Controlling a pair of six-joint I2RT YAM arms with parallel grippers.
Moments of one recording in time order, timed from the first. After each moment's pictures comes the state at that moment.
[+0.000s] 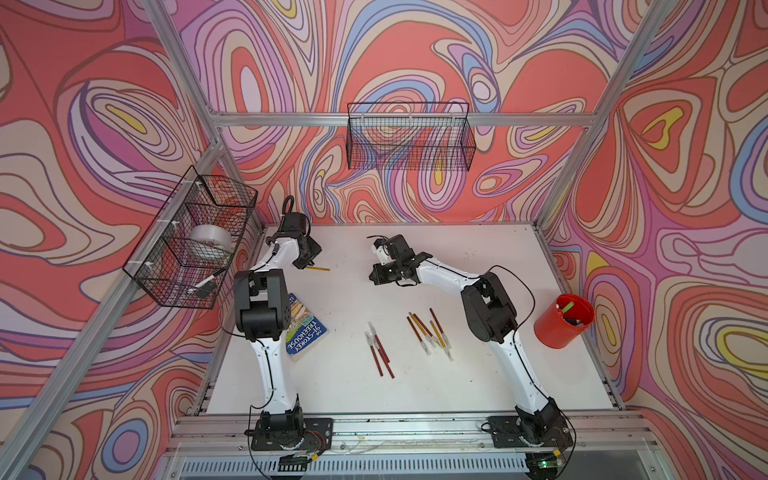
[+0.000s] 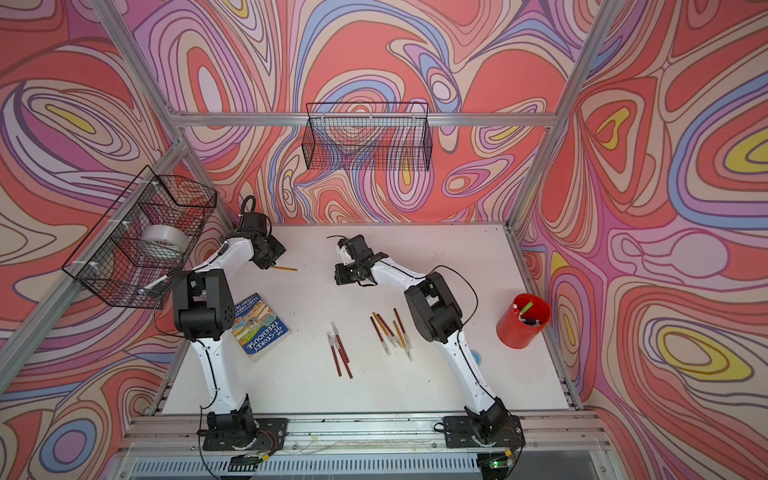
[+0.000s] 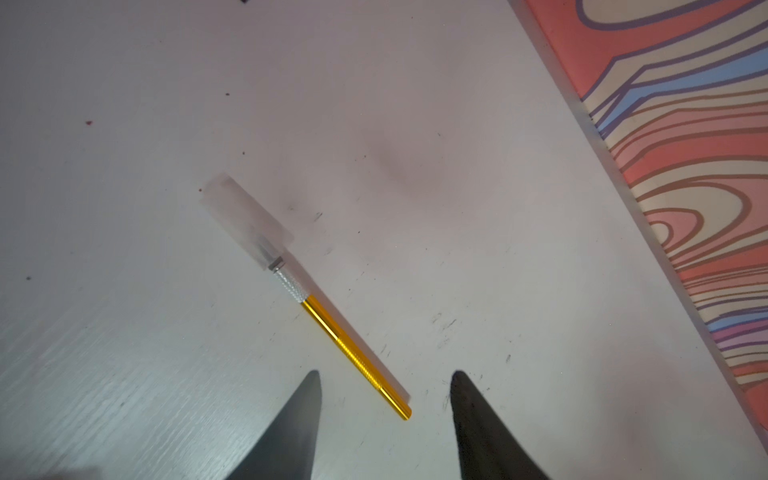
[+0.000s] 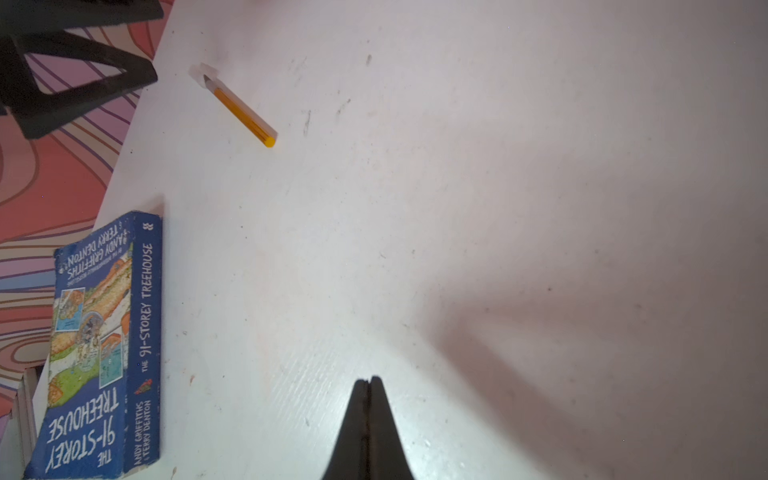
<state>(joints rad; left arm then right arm) 0.05 2.15 1.74 -0.60 0.00 -0.79 0.62 2.42 1.95 -0.35 -0.37 0.34</state>
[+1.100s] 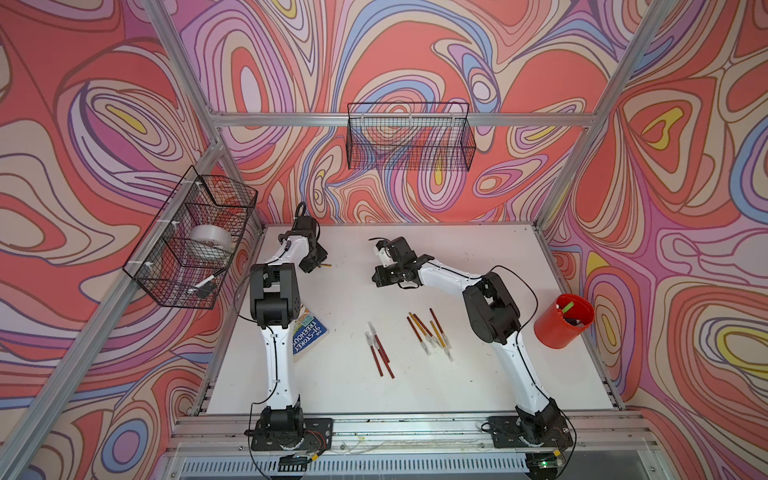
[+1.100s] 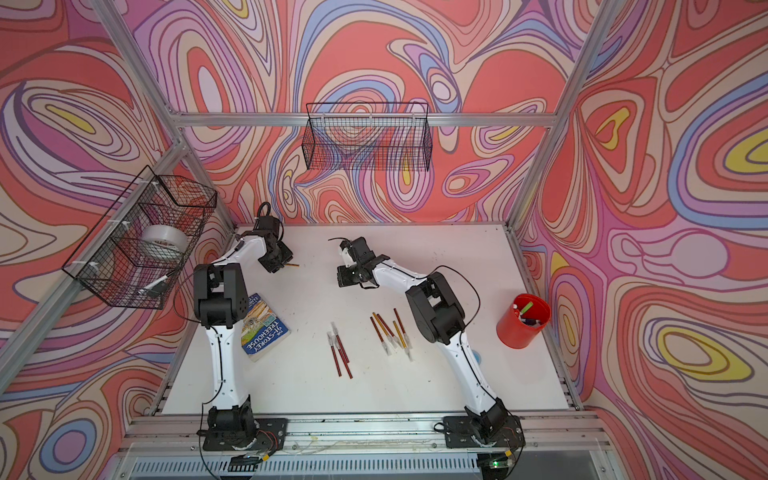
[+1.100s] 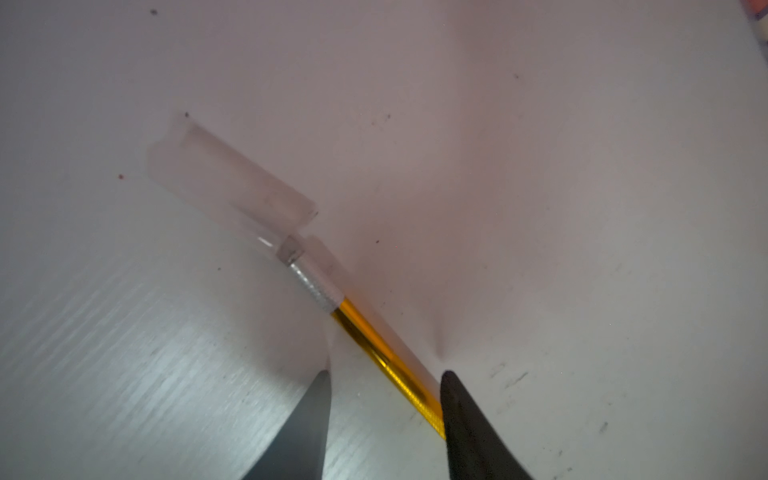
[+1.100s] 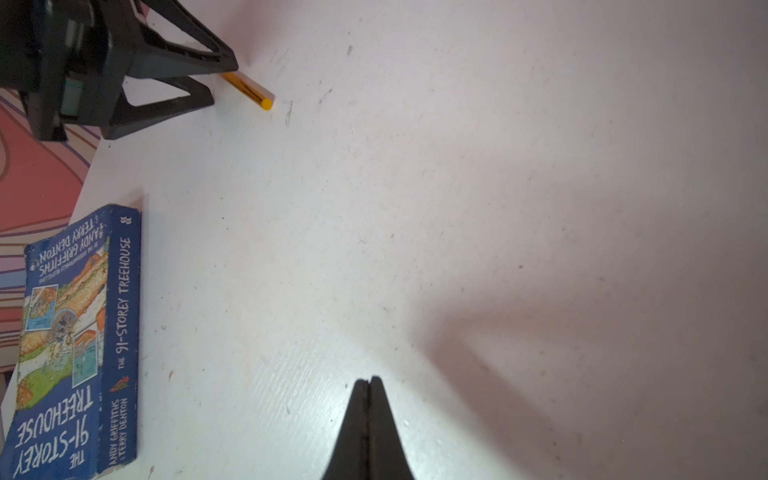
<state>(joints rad) 0.02 2.33 1.90 -0.73 -0.06 -0.78 0.62 2.39 1.88 -0.32 -0.33 0.33</state>
